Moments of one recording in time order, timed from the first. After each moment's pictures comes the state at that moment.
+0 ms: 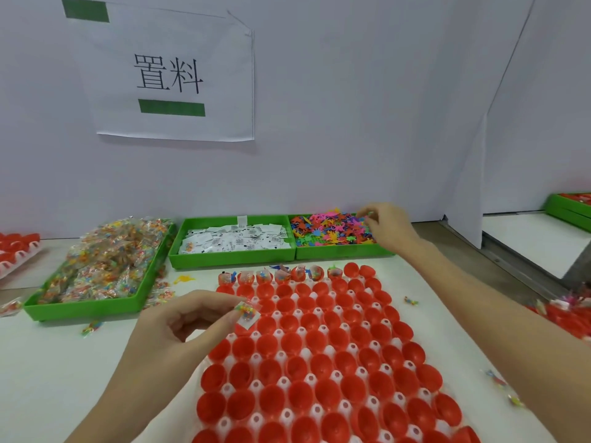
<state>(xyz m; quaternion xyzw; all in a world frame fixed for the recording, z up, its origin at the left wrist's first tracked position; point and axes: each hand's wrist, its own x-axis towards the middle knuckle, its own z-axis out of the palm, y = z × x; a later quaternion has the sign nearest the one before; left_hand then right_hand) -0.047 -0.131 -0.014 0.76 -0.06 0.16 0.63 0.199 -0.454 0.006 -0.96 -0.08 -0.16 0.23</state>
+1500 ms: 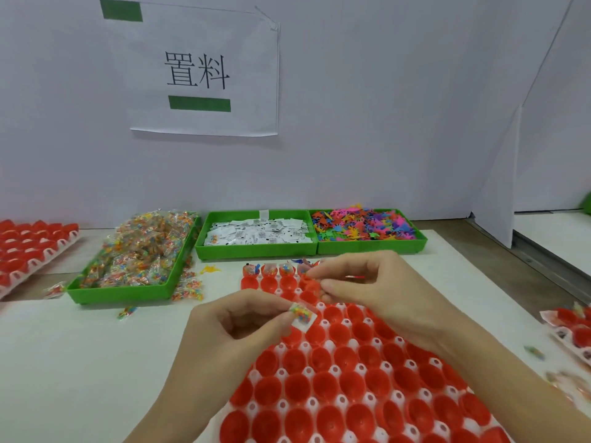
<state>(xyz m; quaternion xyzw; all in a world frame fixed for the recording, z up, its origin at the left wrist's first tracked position) -0.059 -0.155 -0.014 0.73 -0.05 0.12 0.67 0.023 -0.375 0.015 -0.76 -0.24 0.10 0.60</state>
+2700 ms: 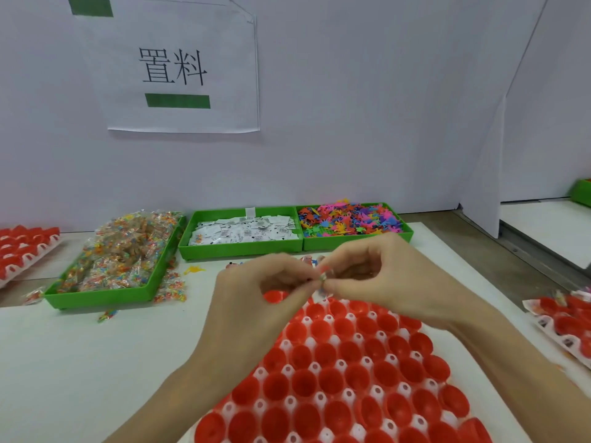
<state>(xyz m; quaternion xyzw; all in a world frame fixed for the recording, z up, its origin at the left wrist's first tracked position) -0.024 -0.200 0.003 0.79 -0.17 0.24 0.53 0.024 -0.408 0.036 -0.79 -0.29 0.07 0.53</state>
